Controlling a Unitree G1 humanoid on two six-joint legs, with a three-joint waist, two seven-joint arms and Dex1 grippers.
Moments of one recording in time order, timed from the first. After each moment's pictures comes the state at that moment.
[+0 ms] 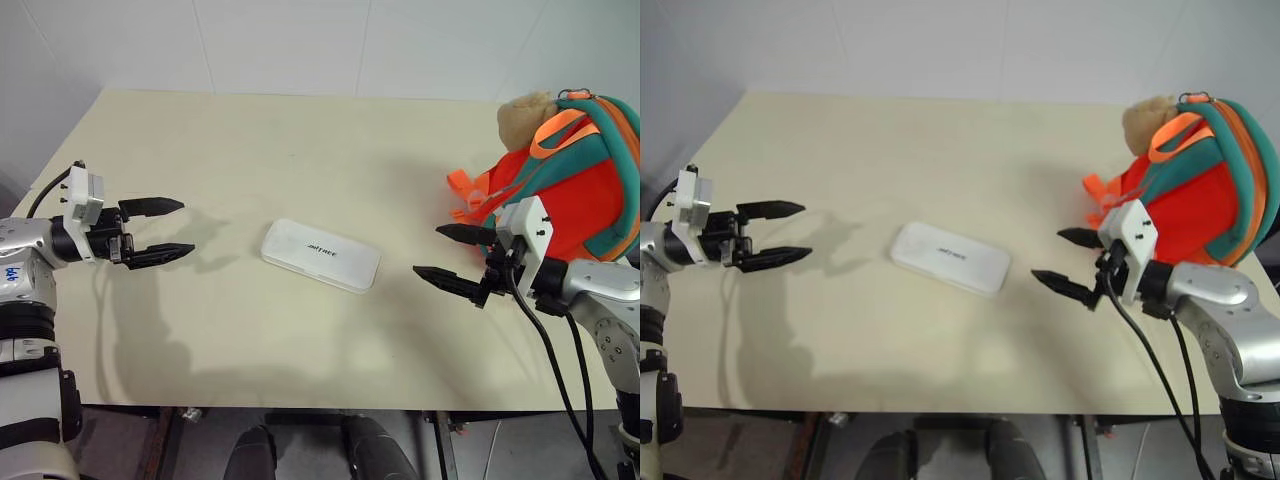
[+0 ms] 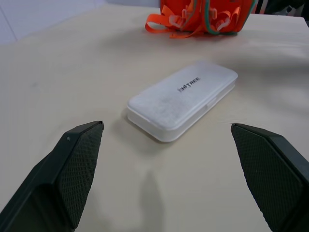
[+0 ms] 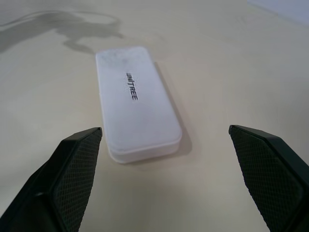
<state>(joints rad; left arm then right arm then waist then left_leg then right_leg) -0.75 0.87 0.19 0.74 -0.43 -0.01 -1.50 -0.32 -0.81 -0.16 -0.35 0.58 0.61 0.88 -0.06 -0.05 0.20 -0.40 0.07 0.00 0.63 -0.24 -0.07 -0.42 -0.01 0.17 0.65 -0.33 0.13</state>
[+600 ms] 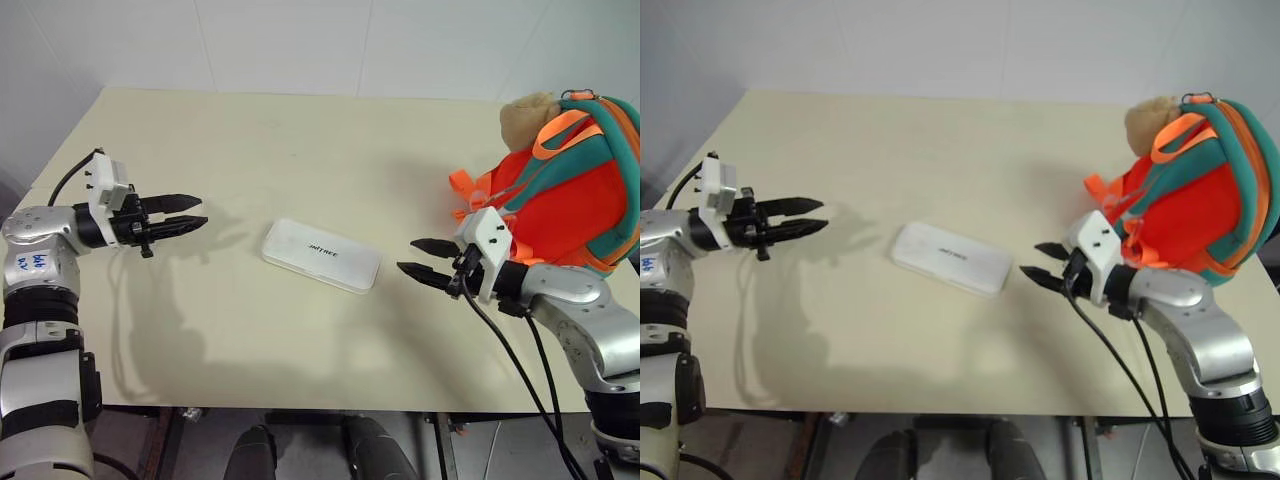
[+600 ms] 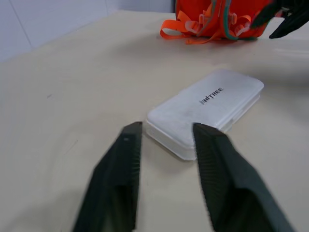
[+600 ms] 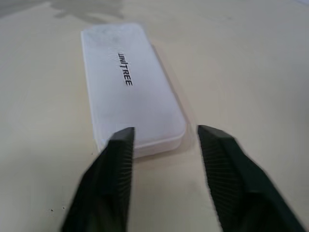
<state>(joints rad) -0.87 0.78 0.17 0.85 -0.33 -0.05 -1.39 -0.33 -0.73 -0.05 -0.36 0.43 0.59 0.74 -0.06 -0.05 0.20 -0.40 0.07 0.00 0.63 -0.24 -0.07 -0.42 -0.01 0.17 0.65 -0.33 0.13</state>
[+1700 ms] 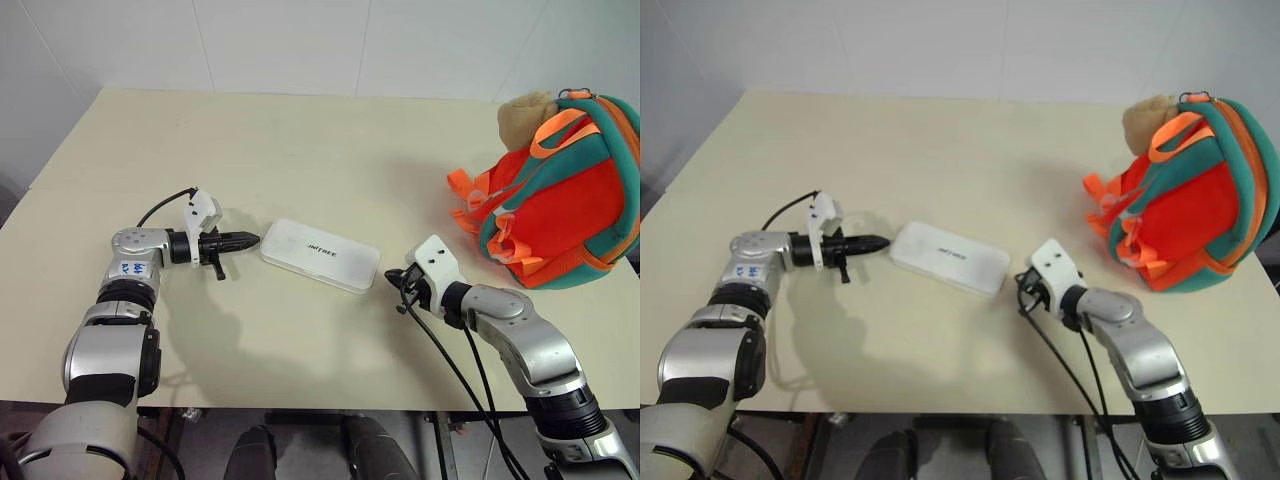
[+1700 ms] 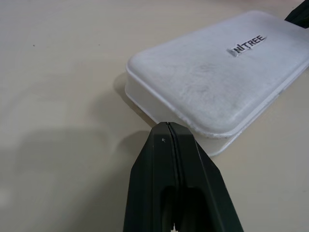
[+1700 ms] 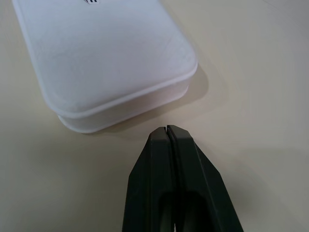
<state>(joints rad) -1.00 0.55 0.06 1.23 -0.08 -0.22 -1.21 -0.35 -0.55 0.12 -0.29 0.22 0.73 0.55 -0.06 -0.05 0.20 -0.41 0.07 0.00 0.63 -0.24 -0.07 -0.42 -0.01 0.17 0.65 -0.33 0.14</state>
